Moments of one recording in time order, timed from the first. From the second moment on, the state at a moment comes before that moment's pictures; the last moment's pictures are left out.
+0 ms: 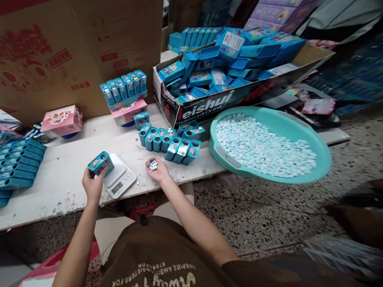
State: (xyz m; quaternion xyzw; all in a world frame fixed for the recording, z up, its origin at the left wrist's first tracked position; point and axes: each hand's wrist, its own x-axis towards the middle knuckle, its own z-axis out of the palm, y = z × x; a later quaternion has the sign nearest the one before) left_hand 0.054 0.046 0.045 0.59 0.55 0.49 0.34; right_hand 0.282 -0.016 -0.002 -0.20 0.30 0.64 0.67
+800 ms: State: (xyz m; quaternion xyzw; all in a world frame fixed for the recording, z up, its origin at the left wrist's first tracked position) left_hand 0.114 -0.032 0.038 0.95 0.29 -0.02 -0.11; right_hand 0.296 -0.070 -0.001 -0.21 0.29 0.64 0.68
